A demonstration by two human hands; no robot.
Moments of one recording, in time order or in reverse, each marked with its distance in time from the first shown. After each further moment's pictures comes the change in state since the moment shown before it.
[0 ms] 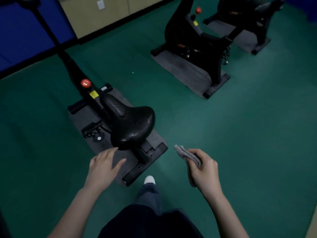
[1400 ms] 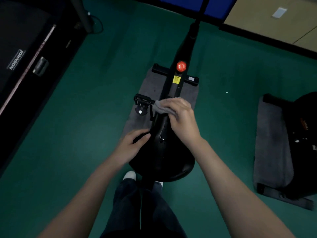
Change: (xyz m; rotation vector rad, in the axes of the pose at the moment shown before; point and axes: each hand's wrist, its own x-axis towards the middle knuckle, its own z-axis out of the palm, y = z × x) left_hand 0.113 0.037 0.016 -1.223 0.483 -0.690; right_hand 0.269 -0.137 0.230 -0.124 -0.903 -1.159
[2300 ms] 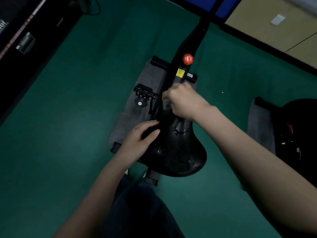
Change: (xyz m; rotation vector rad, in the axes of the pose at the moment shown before) left_hand -0.003 -0.031 0.001 -0.173 0.007 0.150; right_hand 0.056 -0.035 0.019 -0.759 -0.674 -0.182
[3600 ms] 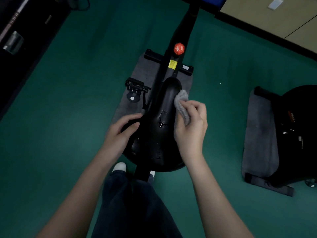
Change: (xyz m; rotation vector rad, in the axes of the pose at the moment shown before) left_hand -0.004 0.000 0.010 -0.251 0.122 -0.054; right_hand -0.090 -0.034 0.081 0.855 0.928 0.659
